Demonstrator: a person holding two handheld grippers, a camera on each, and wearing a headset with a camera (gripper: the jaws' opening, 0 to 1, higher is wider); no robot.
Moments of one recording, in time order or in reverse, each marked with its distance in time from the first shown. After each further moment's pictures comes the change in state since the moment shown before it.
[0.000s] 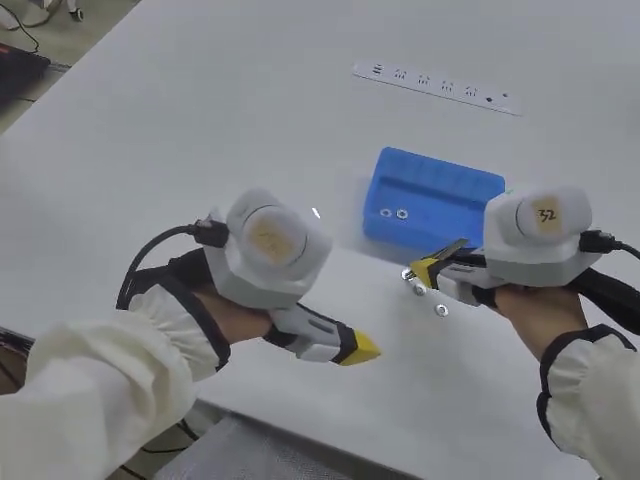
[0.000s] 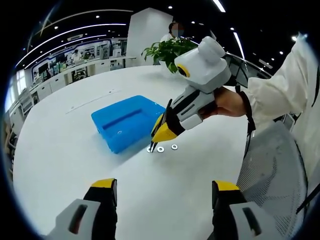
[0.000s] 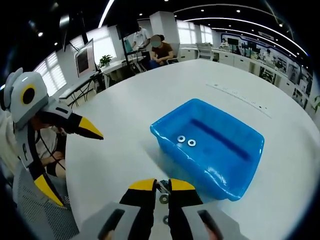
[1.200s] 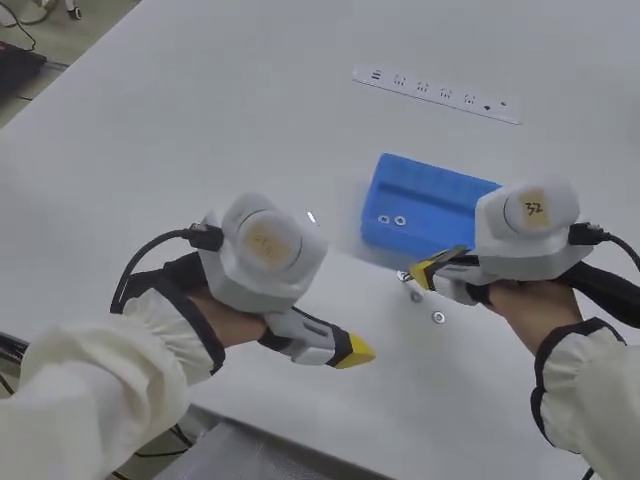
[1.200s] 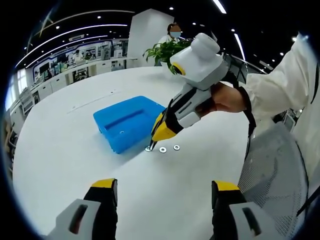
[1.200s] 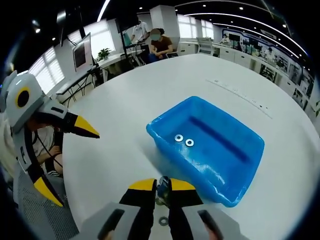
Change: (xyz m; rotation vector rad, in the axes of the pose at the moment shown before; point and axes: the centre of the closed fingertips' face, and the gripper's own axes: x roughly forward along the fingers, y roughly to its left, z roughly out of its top) left arm 0.001 0.003 0.000 -0.006 -0.012 0.004; right arm 0.005 -0.006 0.003 -0.011 0.081 -0.019
